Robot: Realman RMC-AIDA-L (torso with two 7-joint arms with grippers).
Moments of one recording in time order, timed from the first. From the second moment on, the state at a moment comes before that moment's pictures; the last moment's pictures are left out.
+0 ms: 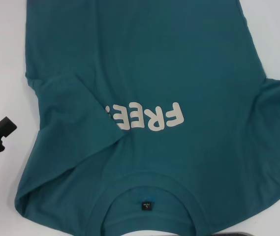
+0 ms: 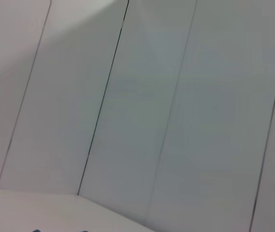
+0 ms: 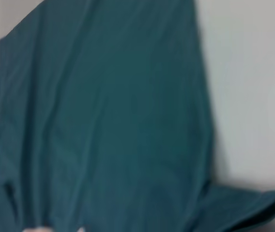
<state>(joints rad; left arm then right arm) -0.10 -2.16 -2.86 -0.68 -1.31 2.01 -1.12 0.52 1.87 -0.45 -0.85 -2.49 -1.68 2.49</state>
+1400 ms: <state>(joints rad) -0.07 -2.16 -2.86 -0.68 -1.41 2.01 -1.11 0.59 2.00 -0.49 -0.67 -2.29 -1.58 2.41</state>
